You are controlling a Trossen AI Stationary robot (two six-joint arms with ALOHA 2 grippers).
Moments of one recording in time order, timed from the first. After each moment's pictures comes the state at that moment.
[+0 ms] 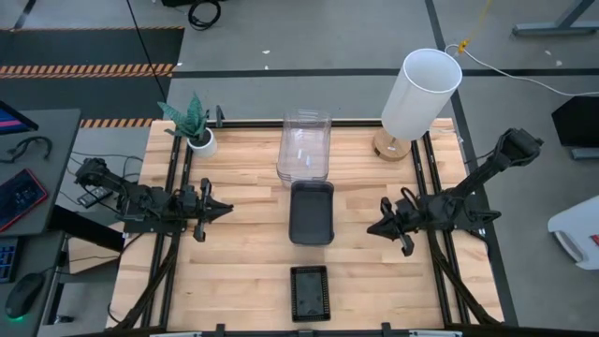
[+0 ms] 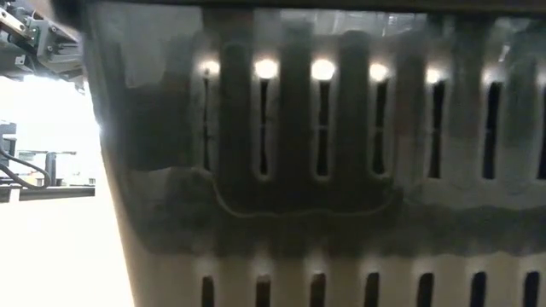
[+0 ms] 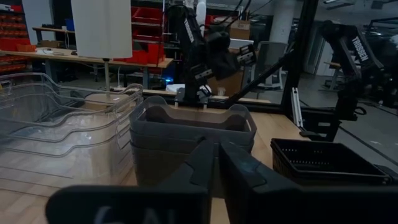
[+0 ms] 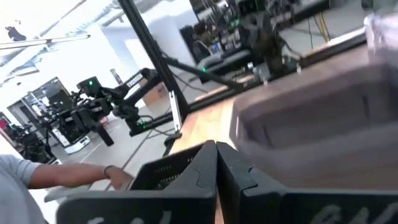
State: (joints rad) left arm -0.45 0.12 0.01 0.16 -0.49 -0.09; right arm 0.60 0.88 0.01 0.90 0.40 0.46
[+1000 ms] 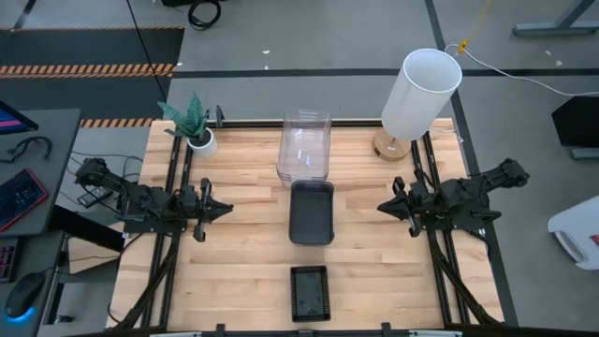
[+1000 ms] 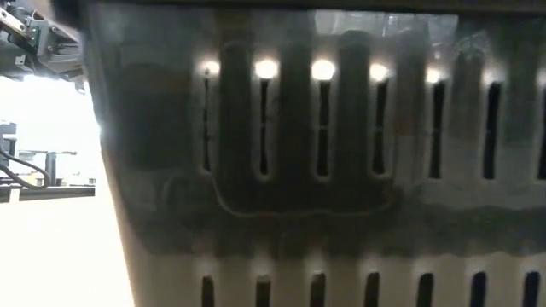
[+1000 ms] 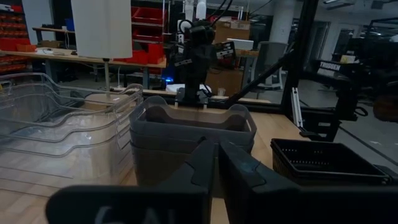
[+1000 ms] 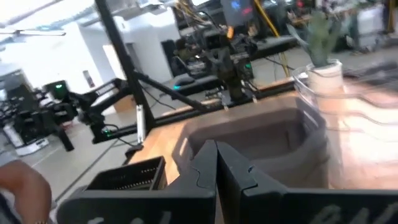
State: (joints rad) left arm -0.45 0.12 0.01 0.16 -0.49 -0.09; right arm 0.36 0.02 0.01 0.06 0.27 0.30
